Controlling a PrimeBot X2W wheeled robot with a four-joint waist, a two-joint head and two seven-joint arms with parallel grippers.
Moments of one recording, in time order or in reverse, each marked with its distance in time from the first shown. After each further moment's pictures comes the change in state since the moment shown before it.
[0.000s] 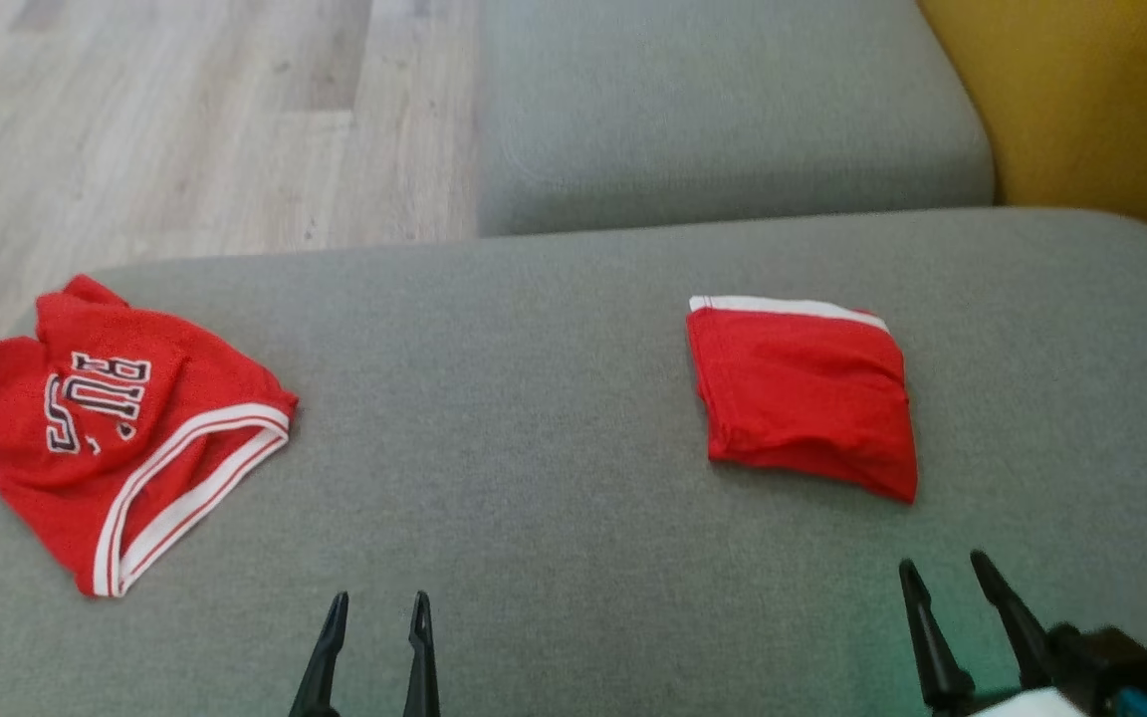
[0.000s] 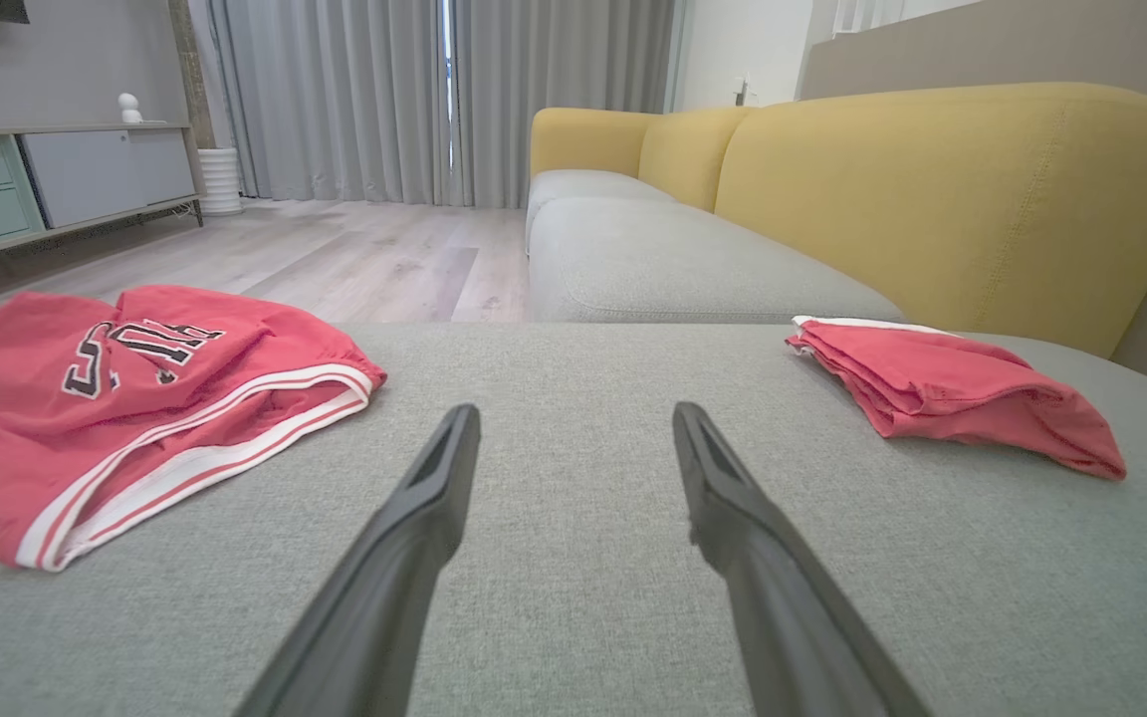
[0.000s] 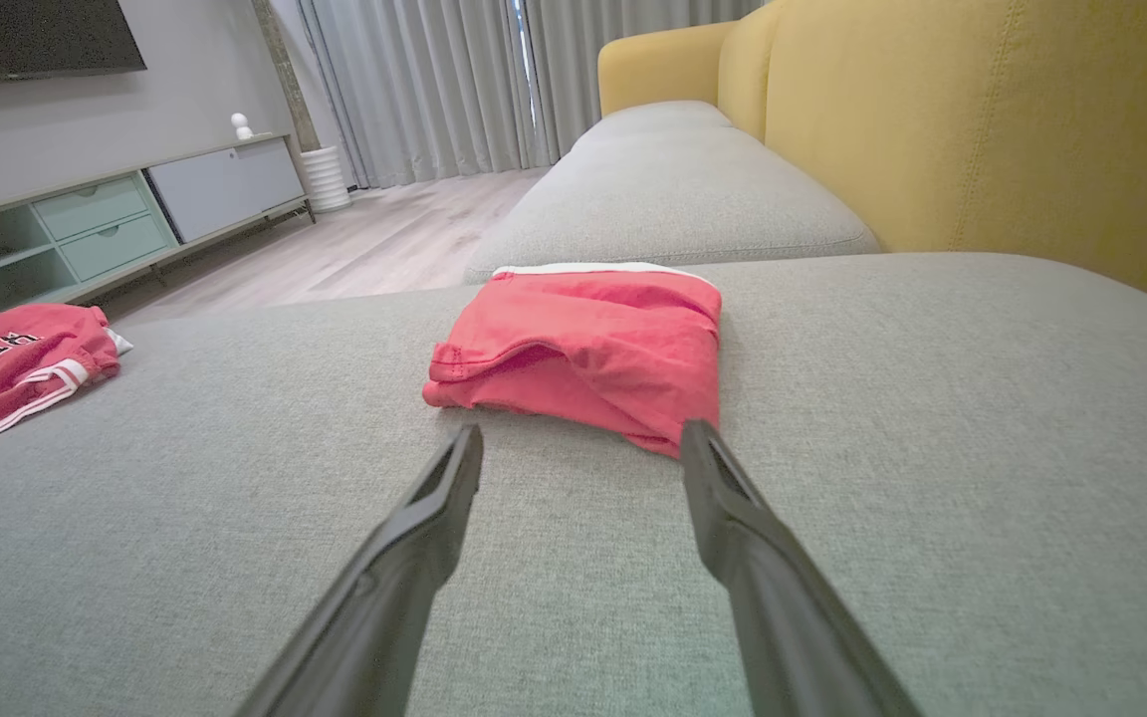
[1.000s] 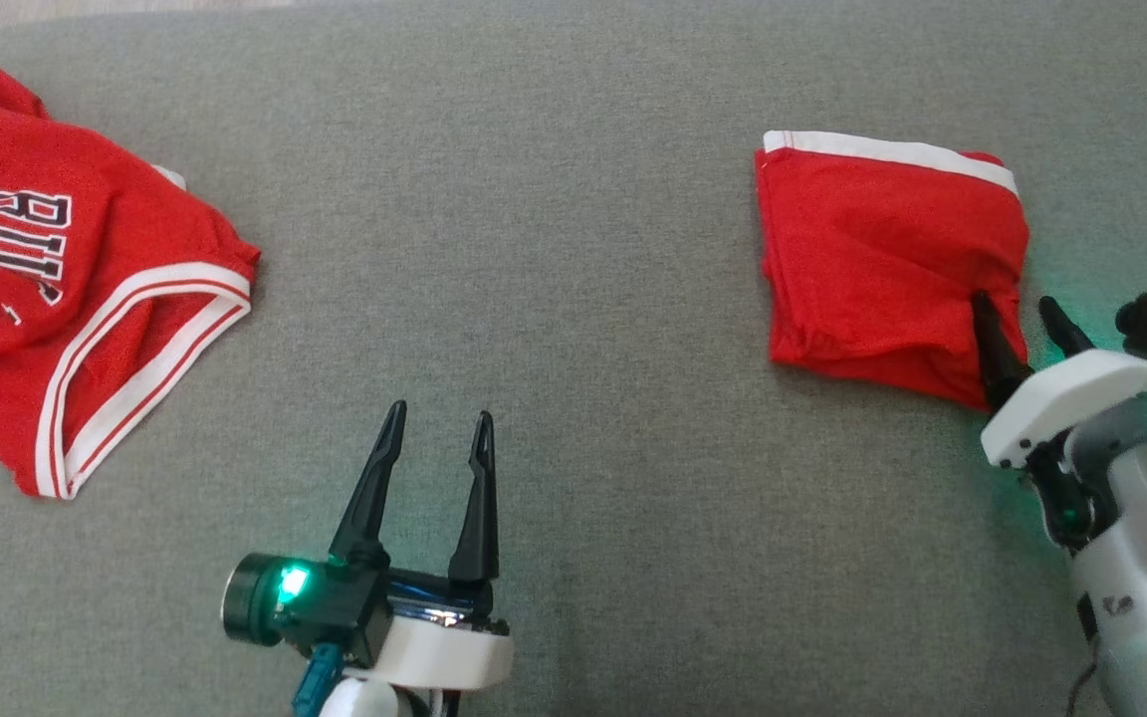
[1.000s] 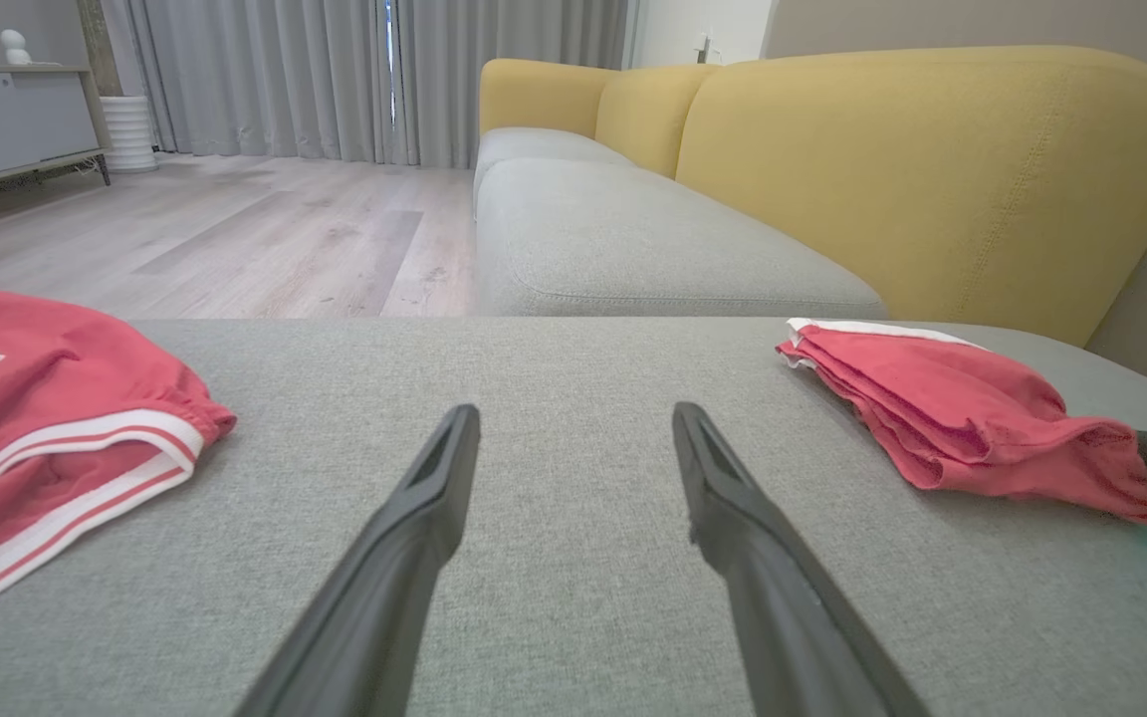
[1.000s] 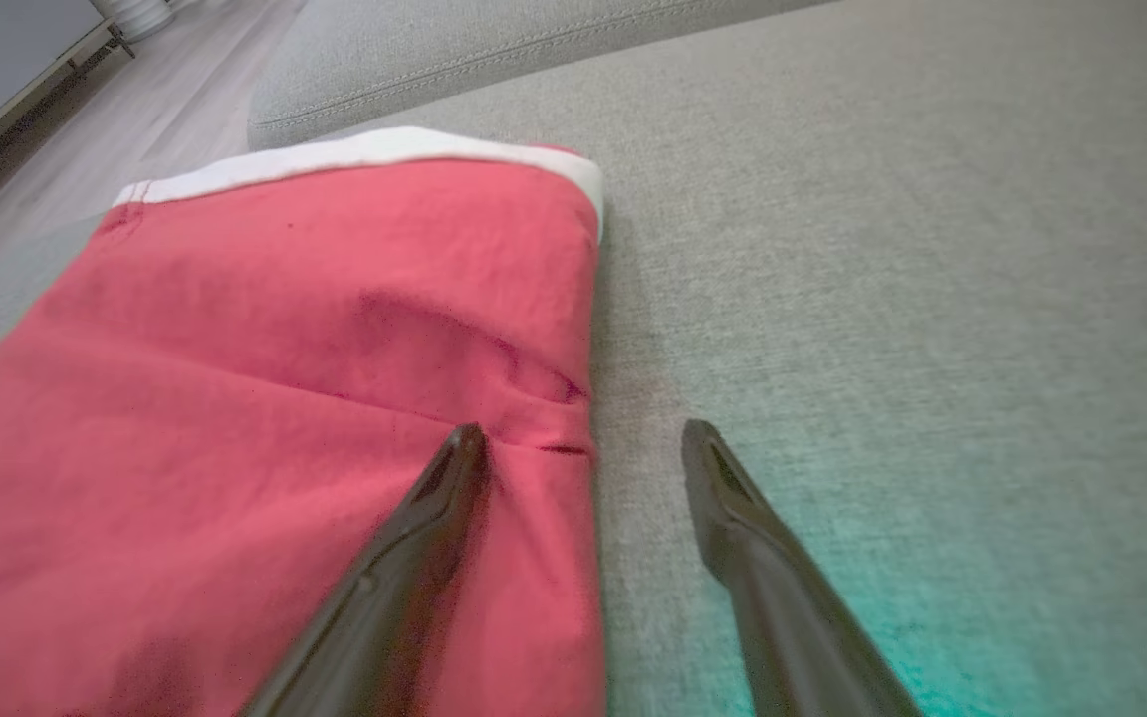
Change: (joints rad) left arm -0.279 -0.002 -0.104 -0.044 -0.003 0.000 0.000; right arm -0.649 -0.078 -0.049 0.468 0.173 0.000 0.252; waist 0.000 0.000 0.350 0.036
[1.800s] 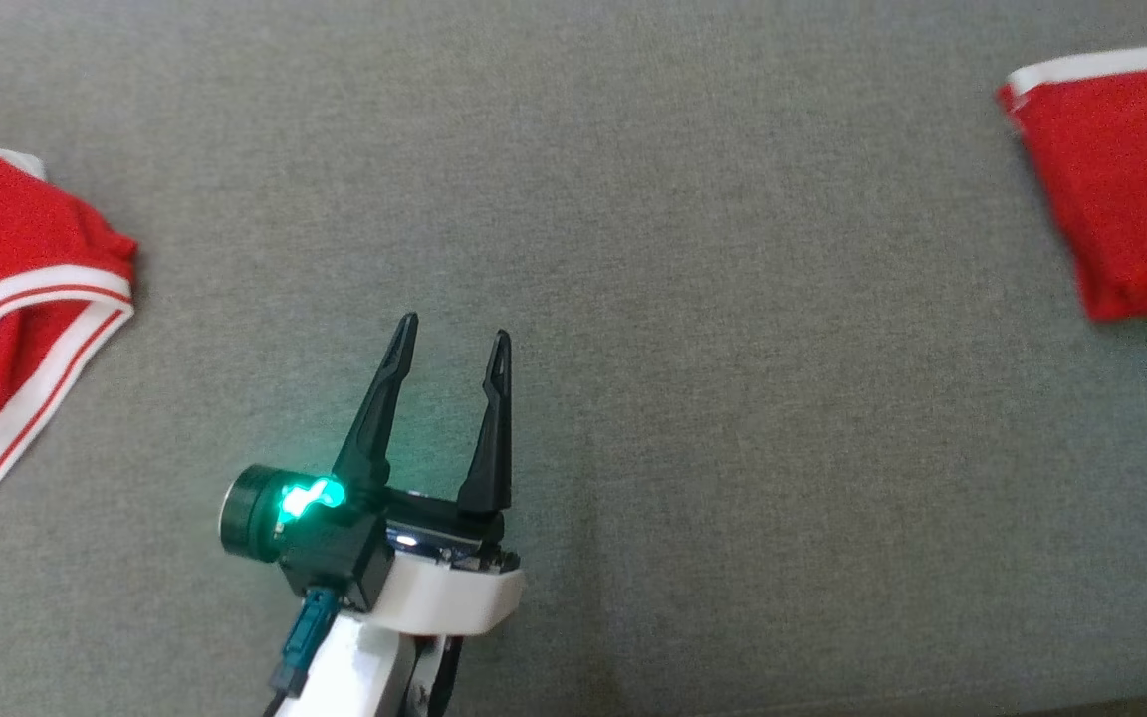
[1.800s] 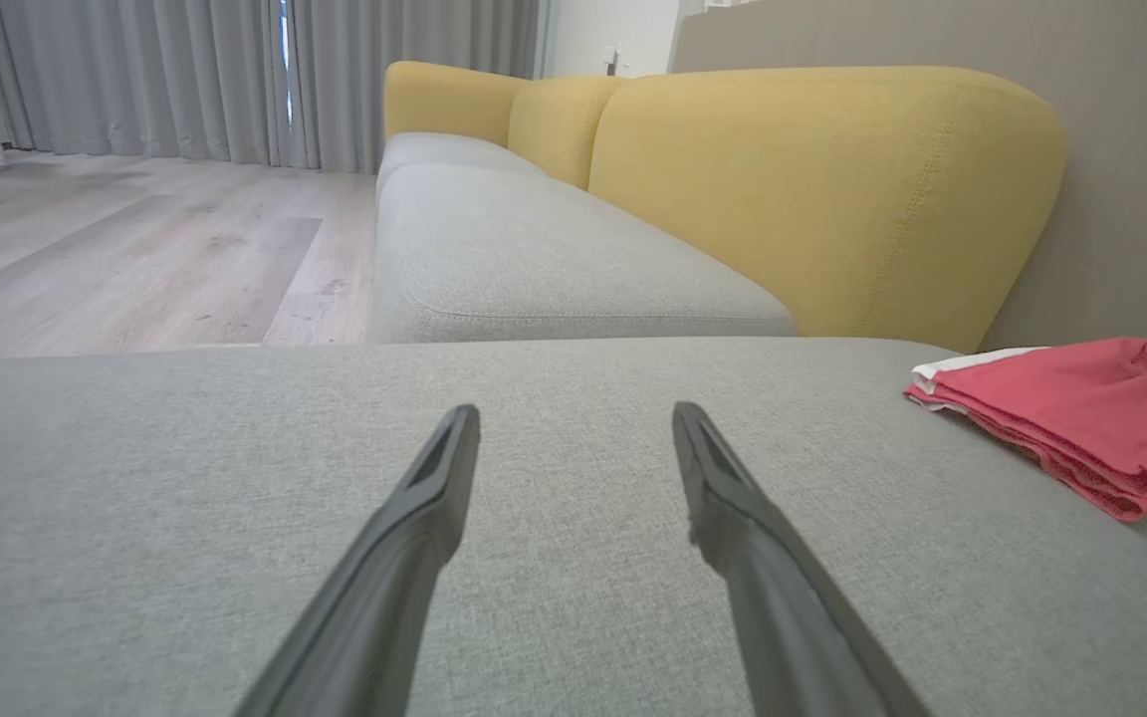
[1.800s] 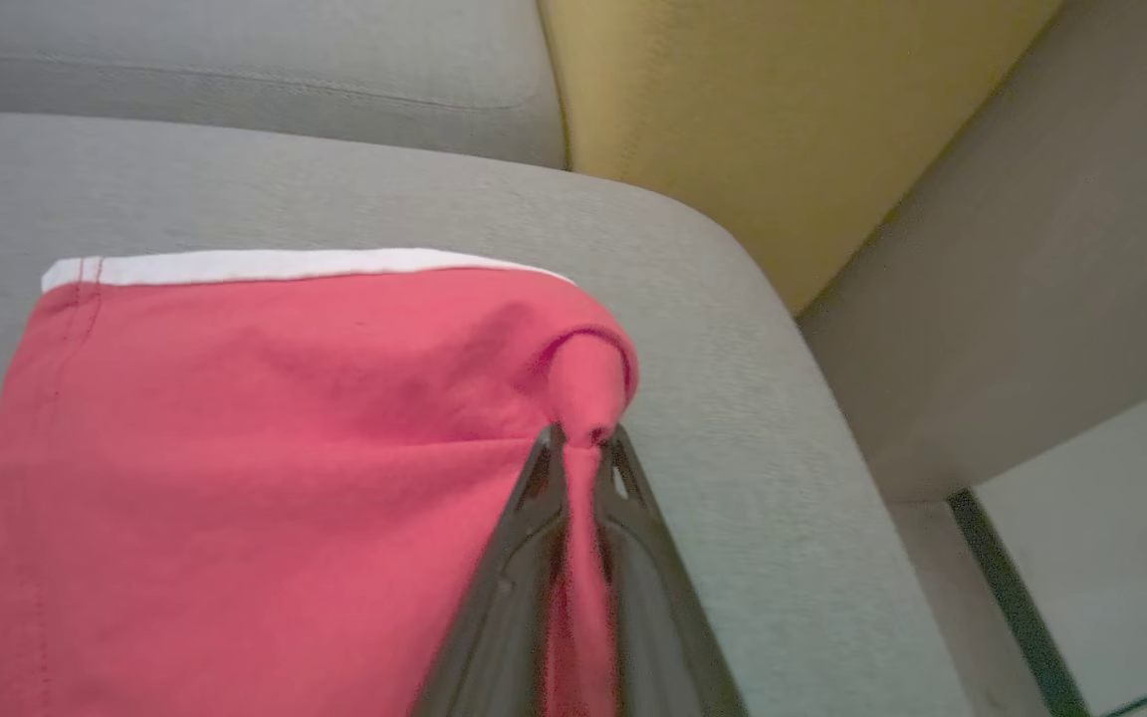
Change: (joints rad) left arm -0.108 -0.001 -0.012 -0.048 -0.001 -0.033 0.000; right arm -0.107 -0.387 0.030 -0.037 -0.021 0.000 0.024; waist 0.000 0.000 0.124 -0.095
